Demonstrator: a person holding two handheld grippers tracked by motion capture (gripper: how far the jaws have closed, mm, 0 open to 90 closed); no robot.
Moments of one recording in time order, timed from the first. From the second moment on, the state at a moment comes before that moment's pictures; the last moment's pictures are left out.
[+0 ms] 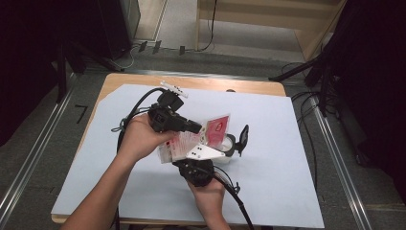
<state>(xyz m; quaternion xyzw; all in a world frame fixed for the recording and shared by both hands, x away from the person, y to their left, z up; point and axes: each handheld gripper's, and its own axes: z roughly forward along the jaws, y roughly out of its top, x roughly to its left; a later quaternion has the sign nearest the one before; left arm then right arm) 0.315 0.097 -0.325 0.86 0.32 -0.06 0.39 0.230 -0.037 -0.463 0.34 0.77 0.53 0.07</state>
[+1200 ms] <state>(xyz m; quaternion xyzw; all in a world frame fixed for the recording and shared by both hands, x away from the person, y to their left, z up) 0.310 0.109 -0.329 0.86 0.30 -0.05 0.41 0.237 -0.055 -0.476 0.37 0.76 0.53 0.09</state>
